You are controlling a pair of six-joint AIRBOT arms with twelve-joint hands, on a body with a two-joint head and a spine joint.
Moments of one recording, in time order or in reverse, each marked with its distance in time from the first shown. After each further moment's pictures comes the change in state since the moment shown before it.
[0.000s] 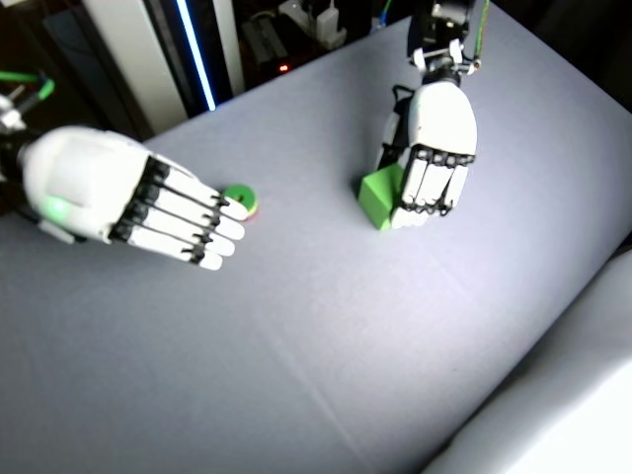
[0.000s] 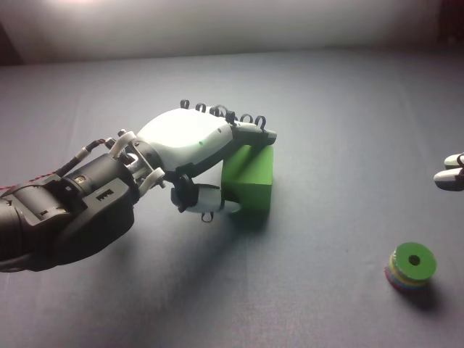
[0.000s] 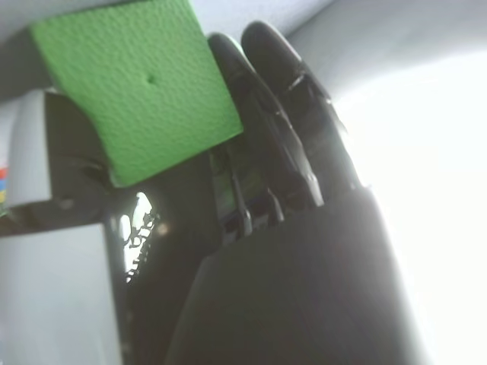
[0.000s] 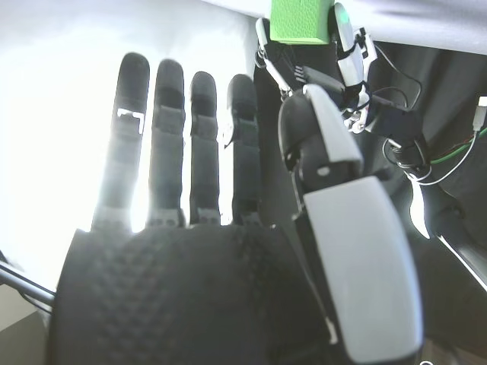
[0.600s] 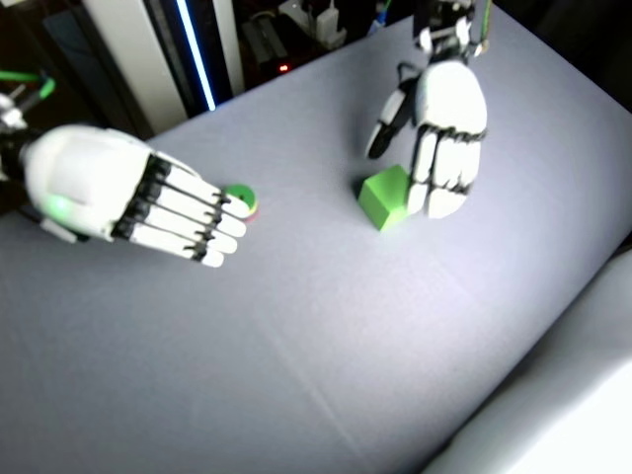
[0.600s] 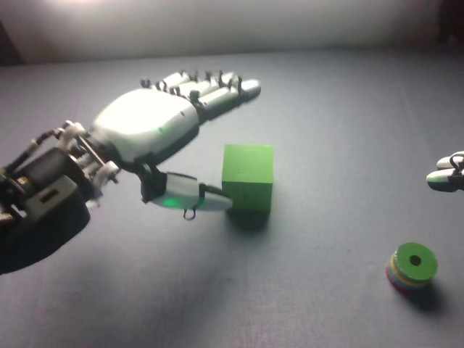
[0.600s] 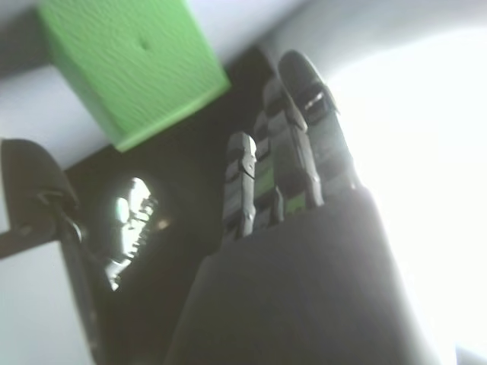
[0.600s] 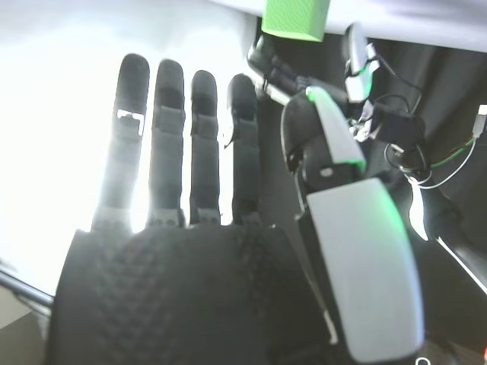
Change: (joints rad) left arm 0.025 0.152 -0.128 -0.003 -0.163 0.008; right arm 0.014 -0.001 0.000 -0.033 -0.006 0.003
